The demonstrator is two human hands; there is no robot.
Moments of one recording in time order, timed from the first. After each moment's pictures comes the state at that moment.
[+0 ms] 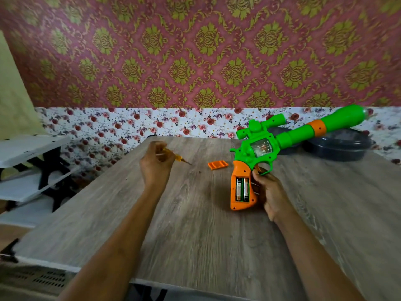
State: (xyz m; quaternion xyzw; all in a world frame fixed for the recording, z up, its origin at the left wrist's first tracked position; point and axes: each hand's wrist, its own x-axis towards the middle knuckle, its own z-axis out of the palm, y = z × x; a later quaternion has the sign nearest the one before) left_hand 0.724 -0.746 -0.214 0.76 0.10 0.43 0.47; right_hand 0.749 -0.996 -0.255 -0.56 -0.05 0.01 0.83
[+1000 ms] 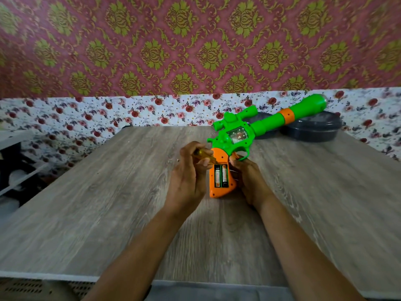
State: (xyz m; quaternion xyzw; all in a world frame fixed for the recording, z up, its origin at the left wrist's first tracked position) left_hand 0.677 -0.853 -0.236 0.75 -0.26 0.44 0.41; right_hand 0.743 -0.995 -0.254 -0.59 -0.05 0.02 0.81
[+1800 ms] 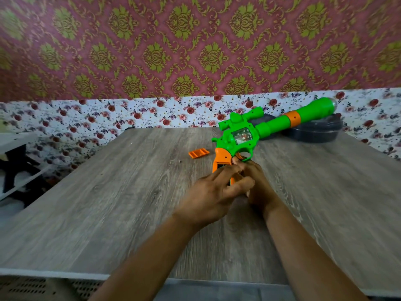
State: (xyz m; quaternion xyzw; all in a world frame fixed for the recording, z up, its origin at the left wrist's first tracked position) left_hand 0.672 -0.872 -0.243 0.79 -0.42 0.43 0.11; right_hand 0.732 -1.005 -0.249 -0.59 -0.08 0.01 0.80
